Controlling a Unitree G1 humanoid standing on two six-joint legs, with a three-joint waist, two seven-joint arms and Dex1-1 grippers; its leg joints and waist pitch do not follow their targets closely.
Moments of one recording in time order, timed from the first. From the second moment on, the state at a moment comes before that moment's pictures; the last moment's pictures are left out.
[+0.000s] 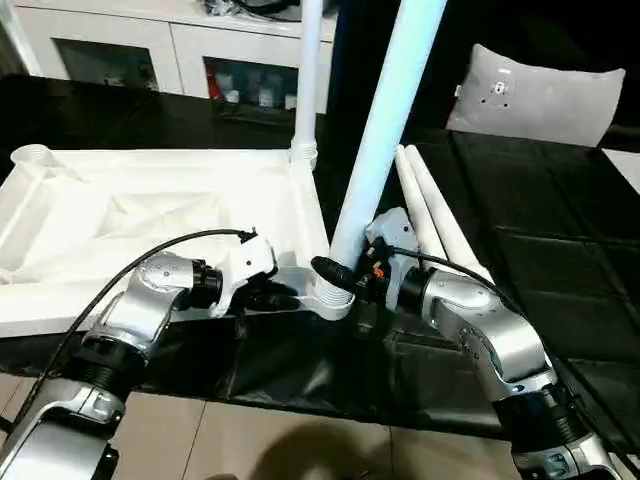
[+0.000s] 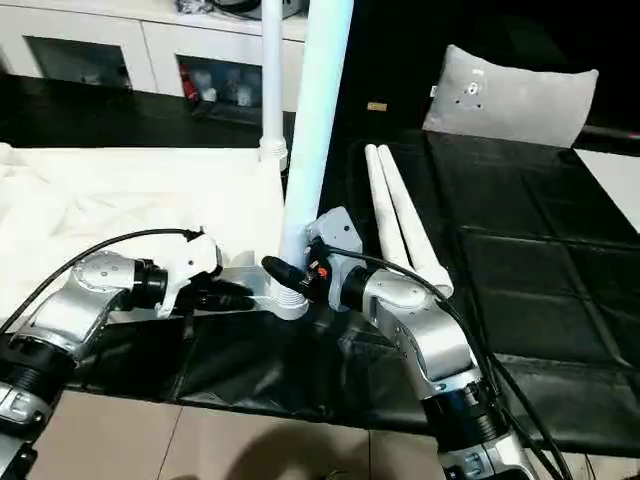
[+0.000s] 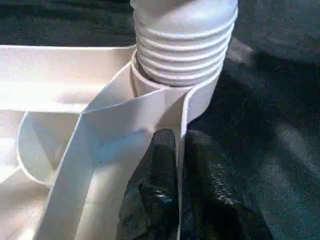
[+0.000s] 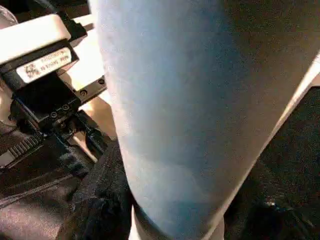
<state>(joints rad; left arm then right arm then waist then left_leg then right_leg) -0.56 0.49 -0.28 0.52 -0.01 0.07 -1.19 -0.40 -0.22 0.23 0.05 0.26 0.47 0.64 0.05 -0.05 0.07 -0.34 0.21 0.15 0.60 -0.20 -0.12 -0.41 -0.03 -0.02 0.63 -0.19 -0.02</state>
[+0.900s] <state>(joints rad) -0.54 0.55 -0.32 0.41 0.00 0.10 -1.26 -0.44 -0.22 0.23 0.10 0.28 0.50 0.70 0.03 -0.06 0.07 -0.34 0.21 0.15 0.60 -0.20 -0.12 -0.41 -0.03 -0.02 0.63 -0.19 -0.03</state>
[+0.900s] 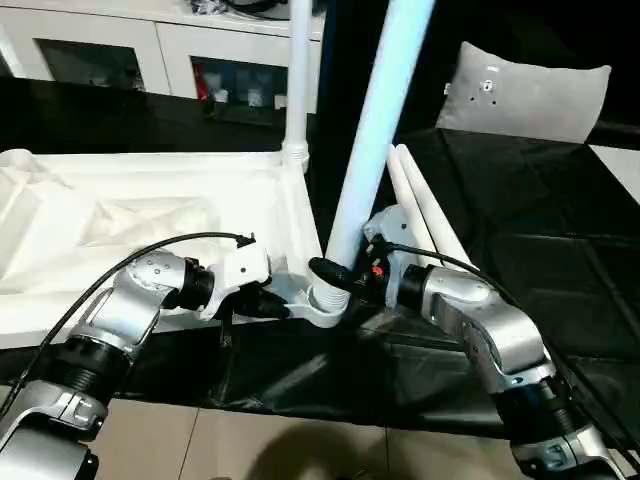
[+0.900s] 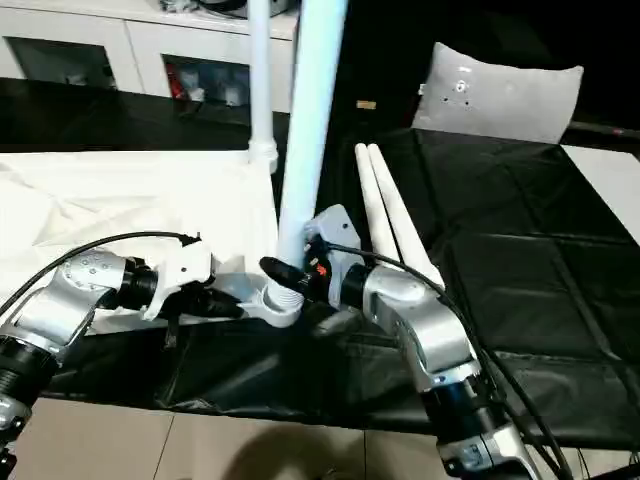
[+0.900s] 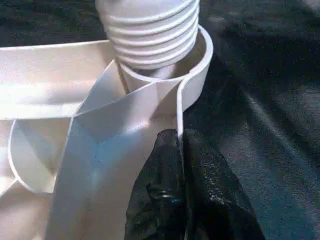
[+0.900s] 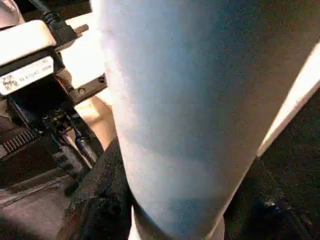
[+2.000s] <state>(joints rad) -0.57 0.54 -0.35 0.47 0.03 -0.03 -1.30 -0.45 -0.24 0.23 0.13 0.31 0.56 0.78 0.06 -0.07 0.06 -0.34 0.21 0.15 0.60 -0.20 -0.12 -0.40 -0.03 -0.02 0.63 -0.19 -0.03</state>
